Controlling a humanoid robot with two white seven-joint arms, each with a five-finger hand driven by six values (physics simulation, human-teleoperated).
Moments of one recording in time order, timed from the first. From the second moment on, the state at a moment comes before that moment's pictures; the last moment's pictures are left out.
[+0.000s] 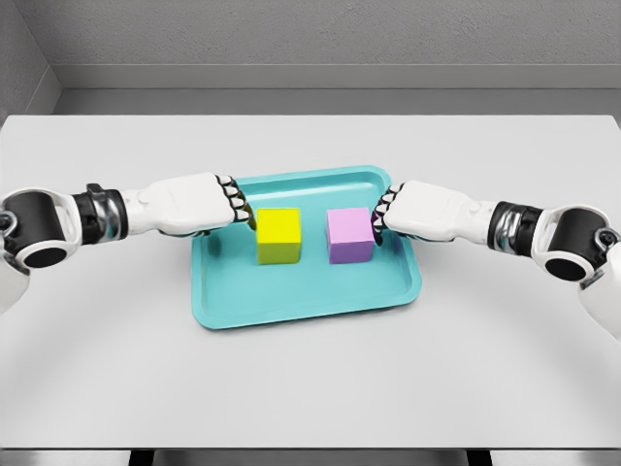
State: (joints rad) left arm -0.61 0.67 -0.64 -1.55 -0.78 -0.61 -0.45; right arm -0.53 -0.62 0.58 -1.51 0.76 -0.60 0.42
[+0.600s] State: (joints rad) left arm -0.61 0.64 -0.63 -1.54 -0.78 -0.61 -0.45; right arm -0.52 -0.61 0.58 -1.50 0.76 -0.61 0.35
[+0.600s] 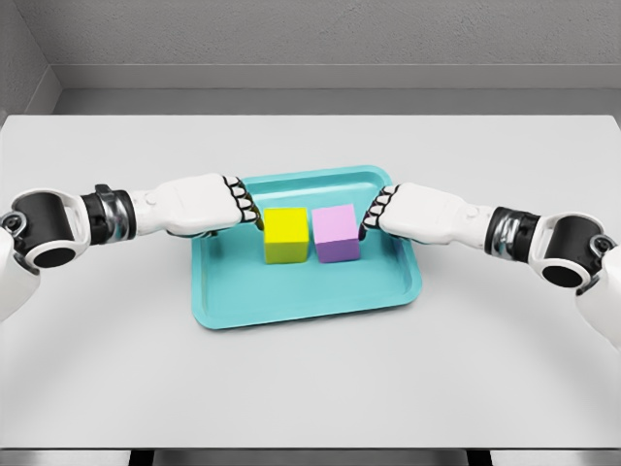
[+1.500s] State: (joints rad) left arm -0.61 0.69 -0.61 -1.48 -0.78 -0.61 -0.45; right arm -0.52 -0.59 0.60 -1.47 0.76 -0.61 0.35
